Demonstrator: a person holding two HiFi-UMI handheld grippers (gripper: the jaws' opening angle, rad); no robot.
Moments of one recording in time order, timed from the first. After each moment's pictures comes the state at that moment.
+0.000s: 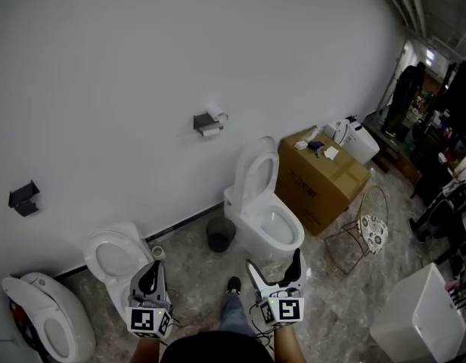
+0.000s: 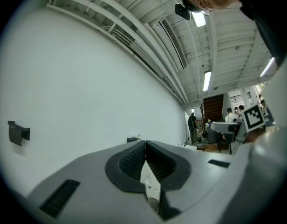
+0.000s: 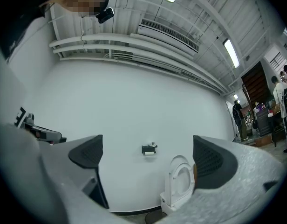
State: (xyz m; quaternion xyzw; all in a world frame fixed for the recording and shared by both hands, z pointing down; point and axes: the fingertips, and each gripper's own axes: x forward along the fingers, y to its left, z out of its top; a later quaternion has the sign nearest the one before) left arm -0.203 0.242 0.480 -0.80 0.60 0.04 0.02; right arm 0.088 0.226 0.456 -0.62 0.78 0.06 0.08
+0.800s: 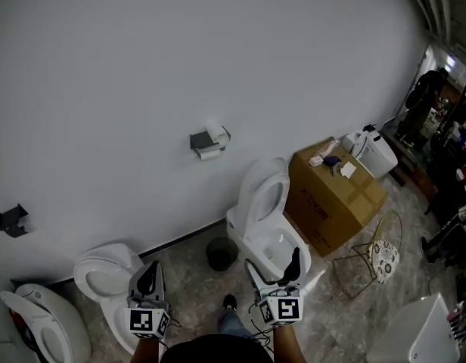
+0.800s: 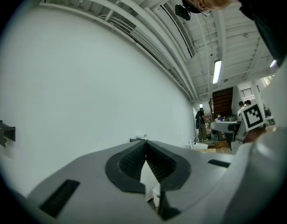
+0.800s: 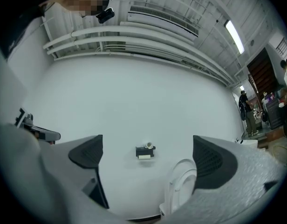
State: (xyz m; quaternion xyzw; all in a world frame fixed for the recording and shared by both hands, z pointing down) left arm -0.159 0.041 0.470 -0.77 0.64 0.02 0.00; right arm 0.131 -0.002 0.463 -0.59 0.80 0.04 0.08
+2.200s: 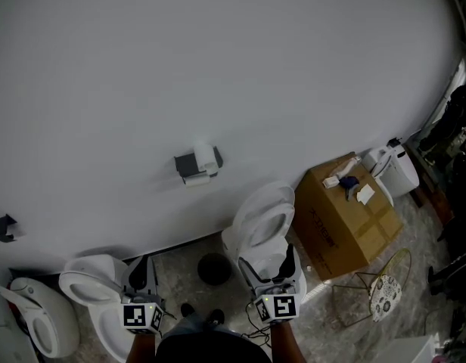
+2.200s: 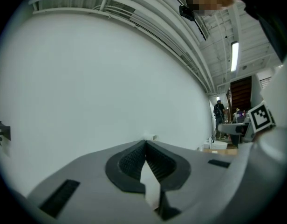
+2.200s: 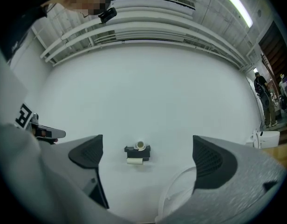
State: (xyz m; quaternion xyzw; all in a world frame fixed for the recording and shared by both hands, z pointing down) left arm -0.099 -0.170 0.470 -0.71 0.70 -0.01 0.00; right arm 0.189 -0.246 0.473 -0.52 0.85 0.01 0.07
